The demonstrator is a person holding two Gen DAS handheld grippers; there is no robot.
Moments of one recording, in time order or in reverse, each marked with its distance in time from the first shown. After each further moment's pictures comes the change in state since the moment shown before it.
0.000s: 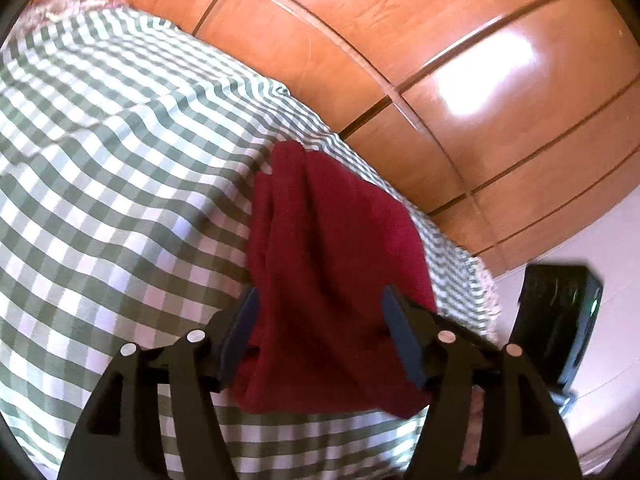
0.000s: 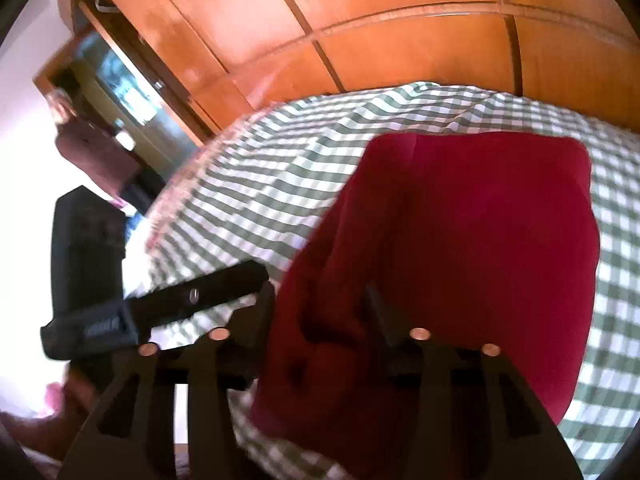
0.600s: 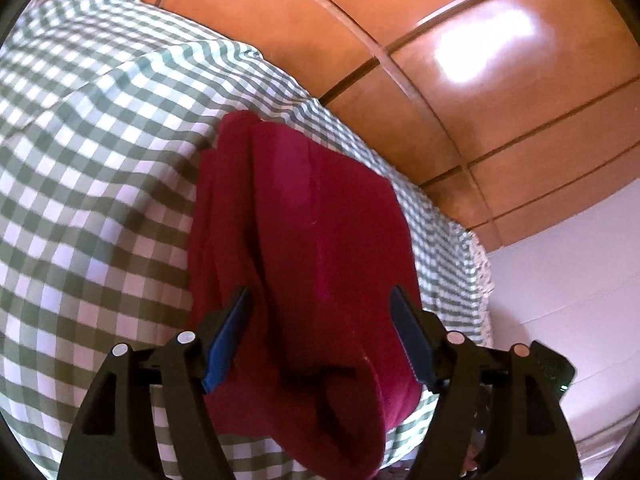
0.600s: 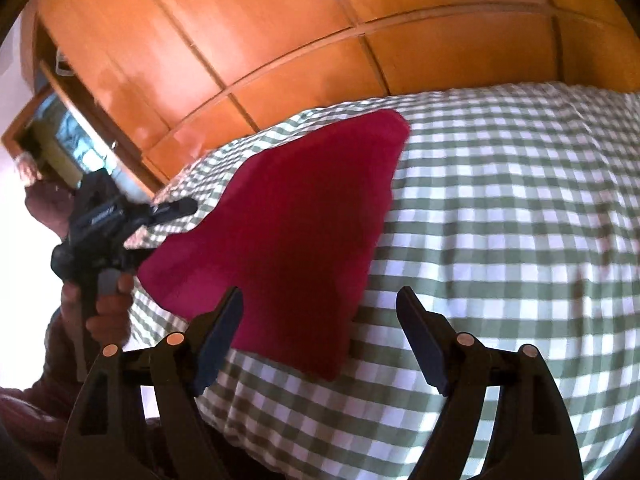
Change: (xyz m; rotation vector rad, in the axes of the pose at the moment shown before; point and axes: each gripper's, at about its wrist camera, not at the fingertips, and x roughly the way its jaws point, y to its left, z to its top) left arm 0.048 -0.032 0.017 0.042 0.145 0.004; right arm -0.102 -0.062 -0.090 0.138 -0.155 -0.187
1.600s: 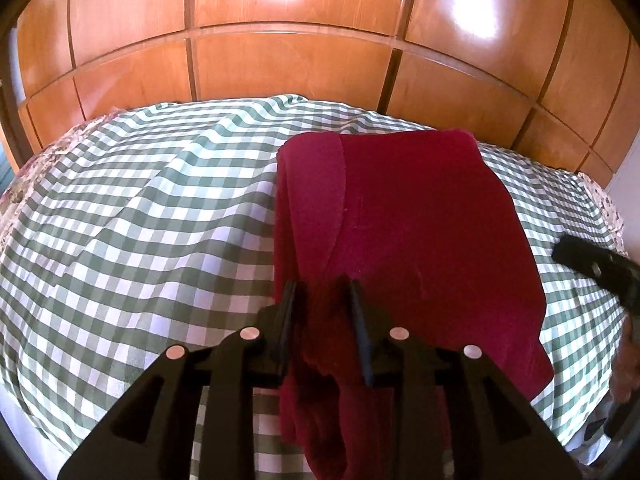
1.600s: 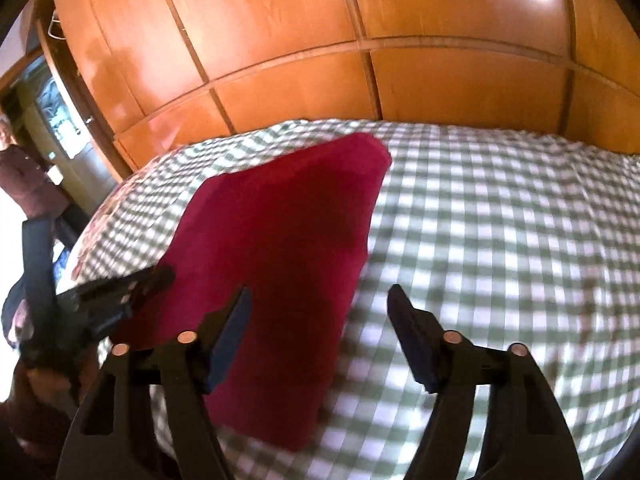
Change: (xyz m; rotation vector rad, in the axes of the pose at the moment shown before) left arm 0.004 -0.034 -0.047 0.337 -0.172 0.520; right arm 0.015 0.008 0.036 -0.092 -0.028 -0.170
